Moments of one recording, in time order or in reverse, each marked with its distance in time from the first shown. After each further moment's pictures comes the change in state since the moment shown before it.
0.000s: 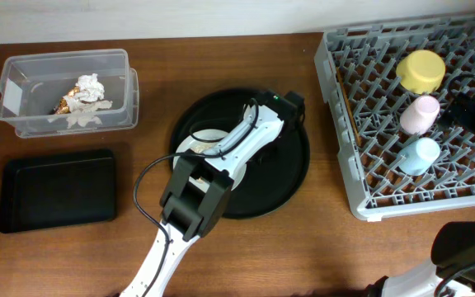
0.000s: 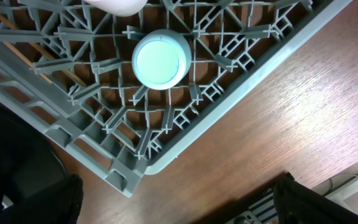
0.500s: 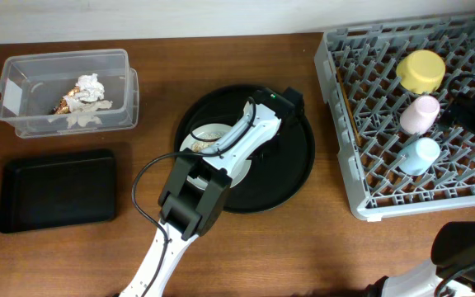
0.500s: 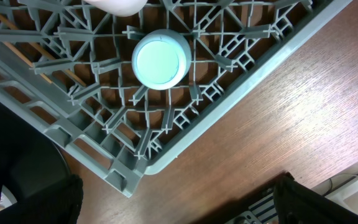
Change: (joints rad) left arm 0.015 -0.002 -0.013 0.112 0.029 -0.007; right arm 0.000 0.000 0.000 0.000 0.000 0.000
